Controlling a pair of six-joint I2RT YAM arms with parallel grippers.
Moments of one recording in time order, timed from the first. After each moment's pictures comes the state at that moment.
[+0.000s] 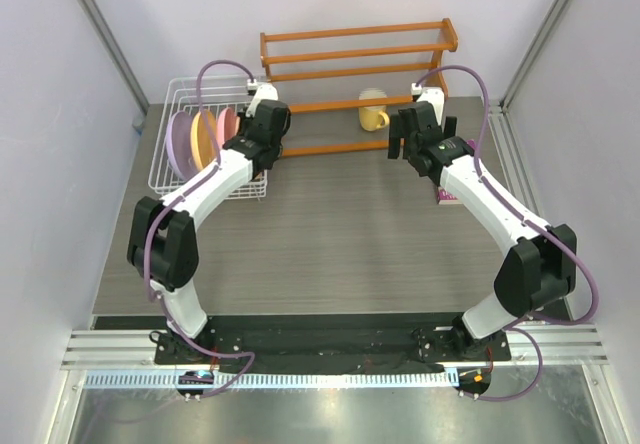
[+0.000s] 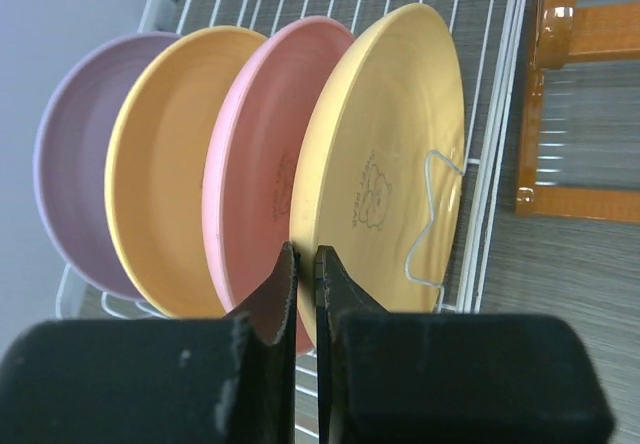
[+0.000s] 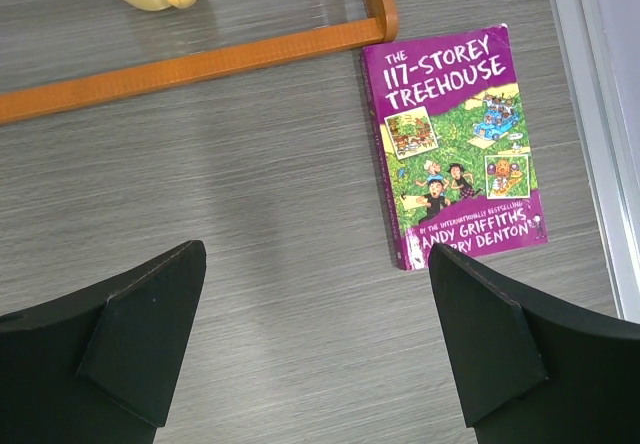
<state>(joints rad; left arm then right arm) -0.46 1.78 1.47 -0.28 -0.81 -0.05 0.39 1.54 1.37 -0.52 0.54 0.27</state>
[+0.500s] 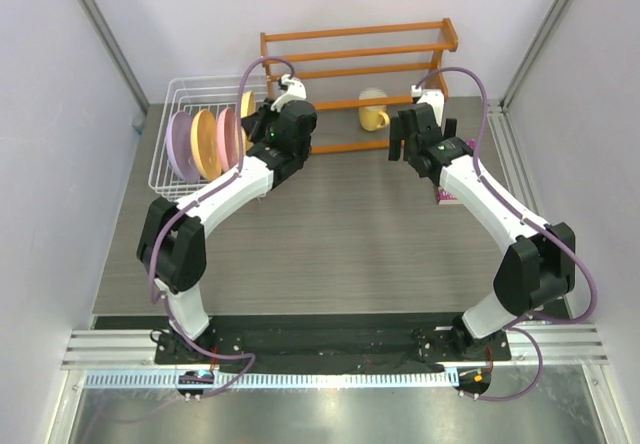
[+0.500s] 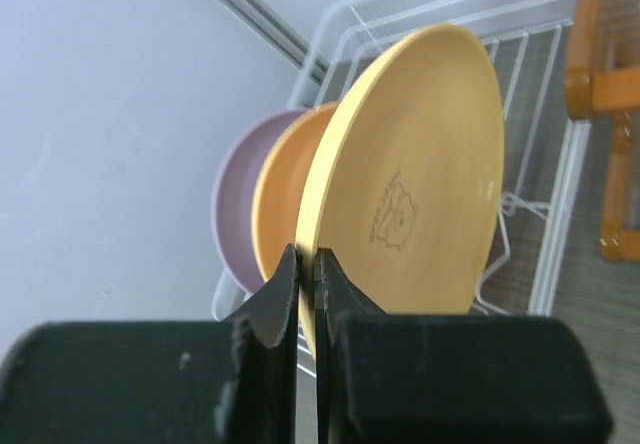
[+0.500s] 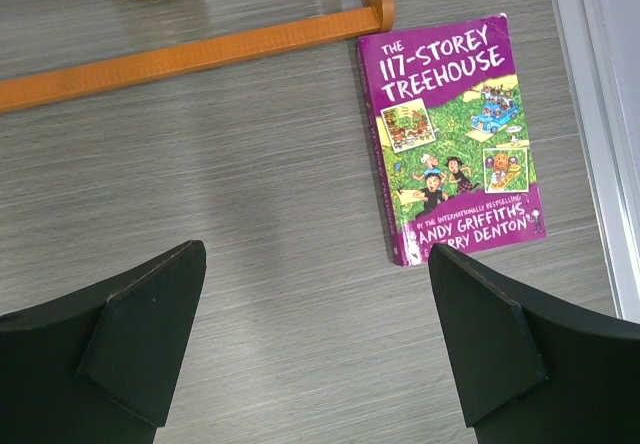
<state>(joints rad) -0.62 1.81 1.50 -0.06 -1.18 0.35 0.38 1.55 1.36 -0.52 0.54 0.27</state>
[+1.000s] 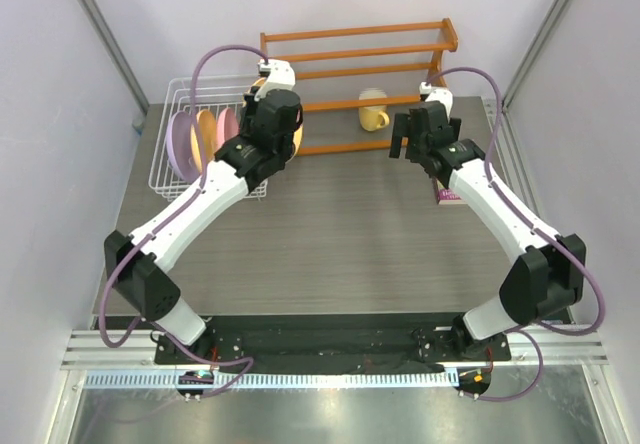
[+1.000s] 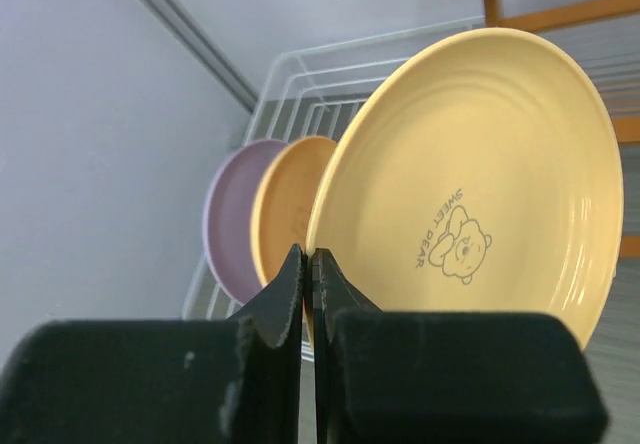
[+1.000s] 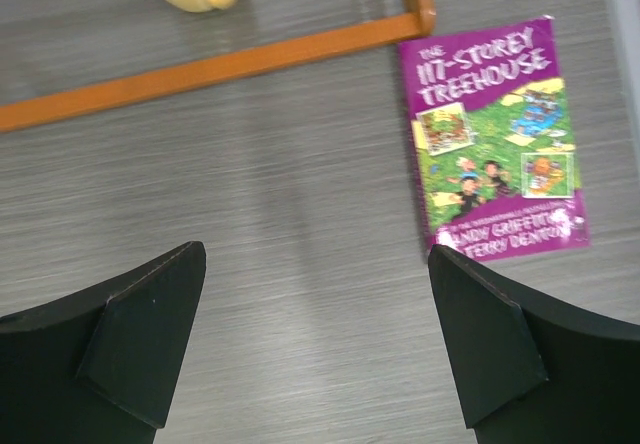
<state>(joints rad) -0.66 1.61 1.59 -0.30 -1.05 0.18 0.36 1.51 1.35 -0.51 0.43 0.30</state>
